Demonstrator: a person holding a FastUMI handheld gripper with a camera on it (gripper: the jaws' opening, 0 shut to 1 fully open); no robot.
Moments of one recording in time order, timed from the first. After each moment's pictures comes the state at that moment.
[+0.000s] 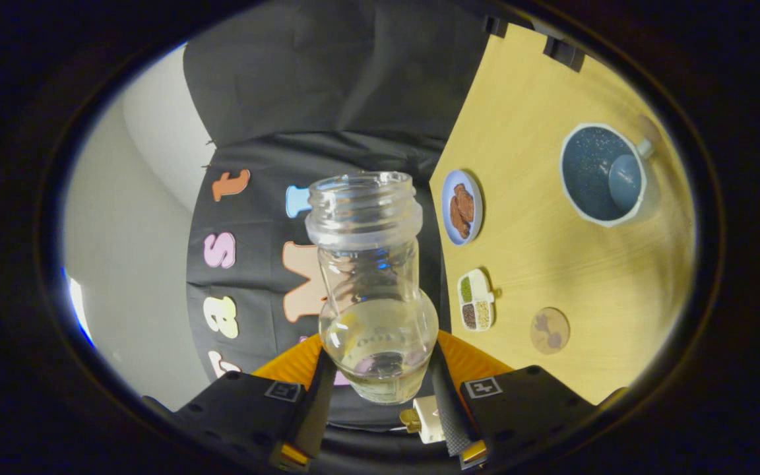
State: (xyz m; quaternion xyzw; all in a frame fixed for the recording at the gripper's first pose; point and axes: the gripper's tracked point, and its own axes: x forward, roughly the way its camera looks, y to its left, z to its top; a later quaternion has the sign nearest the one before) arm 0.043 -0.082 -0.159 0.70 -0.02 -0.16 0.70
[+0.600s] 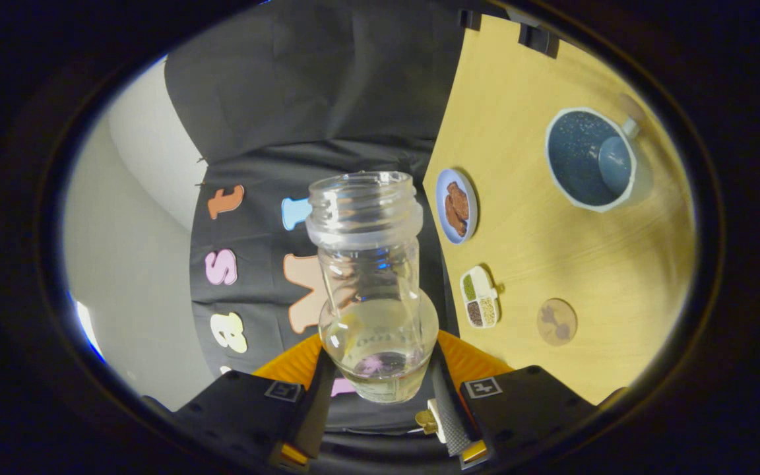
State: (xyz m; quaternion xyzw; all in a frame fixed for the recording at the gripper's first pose) arm 0.045 -0.087 -0.160 0.72 -0.04 -0.16 0.67
